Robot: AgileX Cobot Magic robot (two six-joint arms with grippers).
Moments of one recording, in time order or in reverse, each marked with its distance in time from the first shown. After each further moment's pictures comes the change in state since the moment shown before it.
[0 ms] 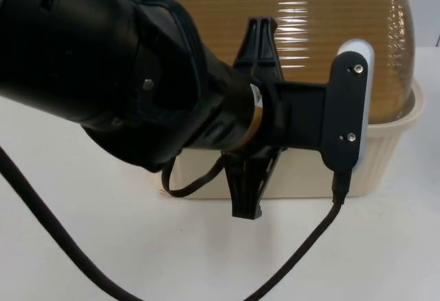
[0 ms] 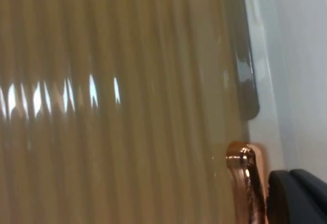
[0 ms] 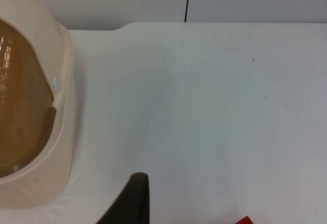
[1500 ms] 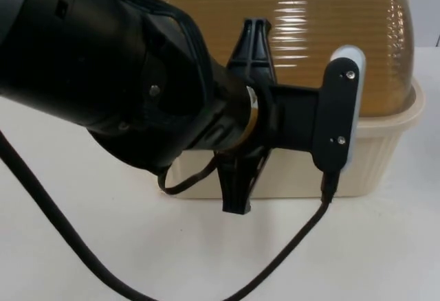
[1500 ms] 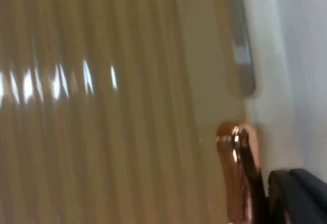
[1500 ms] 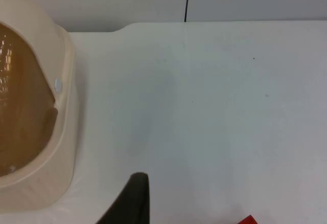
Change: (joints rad) right arm 0.000 0.000 0.000 0.000 0.000 0.018; left arm 0.011 0.022 -0.004 0.002 0.064 0.028
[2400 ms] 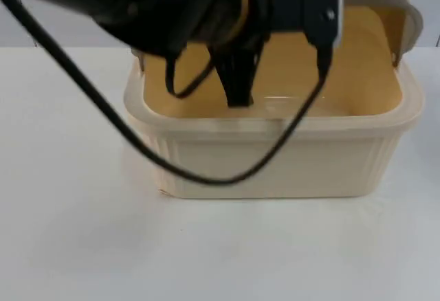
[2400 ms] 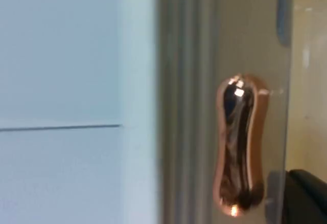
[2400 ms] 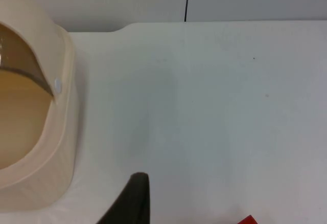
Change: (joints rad) right arm 0.000 0.000 0.000 0.000 0.000 0.000; left arm 0.149 0.001 -0.217 0.000 0.005 0.032
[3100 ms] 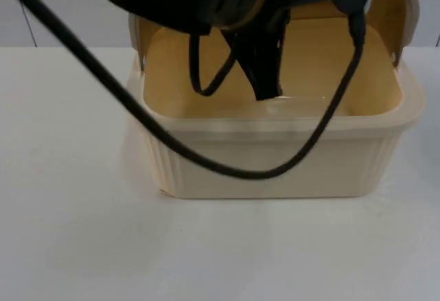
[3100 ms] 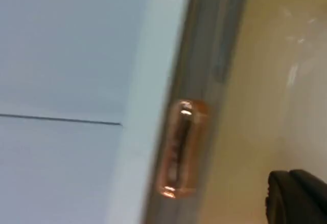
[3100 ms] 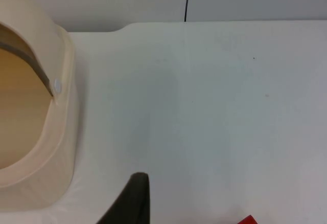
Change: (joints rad) right arm 0.000 0.000 0.000 0.000 0.000 0.000; left arm -0.103 -0.064 0.008 -0.257 0.049 0.070
